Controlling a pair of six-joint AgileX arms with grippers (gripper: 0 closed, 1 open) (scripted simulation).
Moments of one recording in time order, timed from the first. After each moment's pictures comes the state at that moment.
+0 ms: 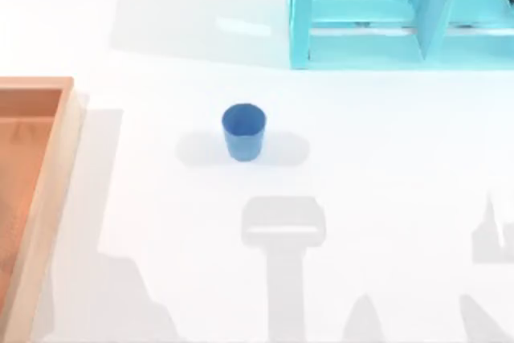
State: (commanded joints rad) left arm 0.41 1.46 1.03 -1.15 0.00 0.42; right arm 0.00 0.00 0.00 0.00 0.00 0.00
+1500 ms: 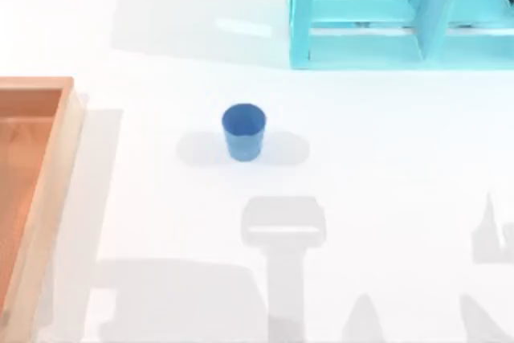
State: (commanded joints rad) left arm 0.38 1.49 1.46 -1.56 0.00 0.39; right arm 0.00 0.00 0.00 0.00 0.00 0.00
